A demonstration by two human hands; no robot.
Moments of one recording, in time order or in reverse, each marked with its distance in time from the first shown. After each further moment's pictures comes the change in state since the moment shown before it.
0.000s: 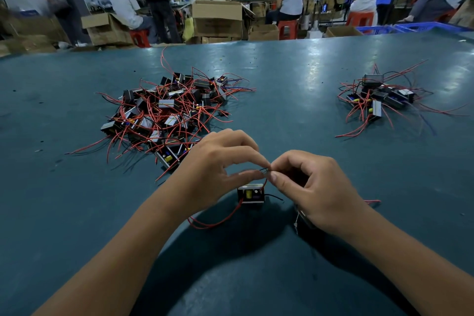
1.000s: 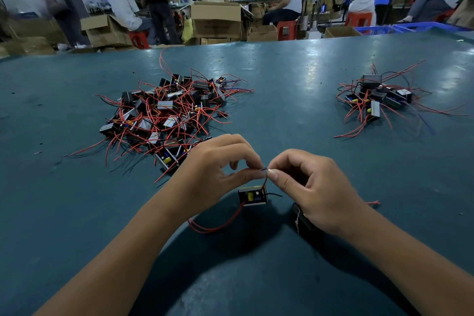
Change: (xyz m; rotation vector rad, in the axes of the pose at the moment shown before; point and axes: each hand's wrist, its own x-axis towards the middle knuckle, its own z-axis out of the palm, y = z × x) left_hand -0.004 -0.006 0.005 -0.115 0.028 -0.026; right_hand 0.000 0.003 0.001 0.028 -0.009 -0.029
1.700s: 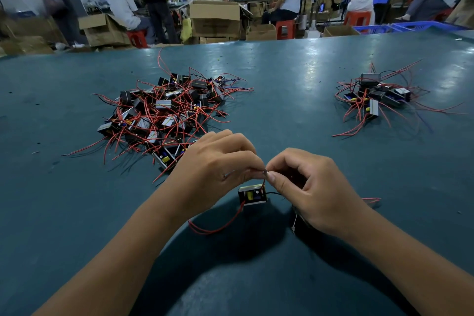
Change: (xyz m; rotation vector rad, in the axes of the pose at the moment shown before) left_hand 0.004 0.012 -0.007 0.293 -0.026 0.123; right_hand 0.001 -0.004 0.000 -0.085 0.002 -0.068
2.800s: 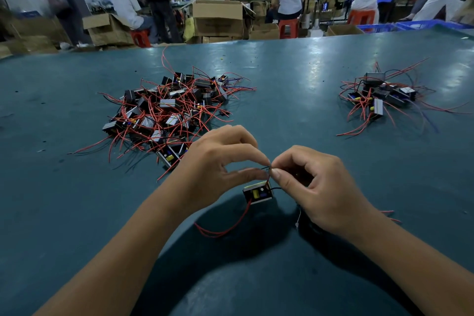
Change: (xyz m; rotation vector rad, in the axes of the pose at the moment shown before) left_hand 0.001 -0.001 0.000 -0.212 0.045 -0.099; right_hand -0.002 -0.001 -0.001 0.002 0.050 -0.026
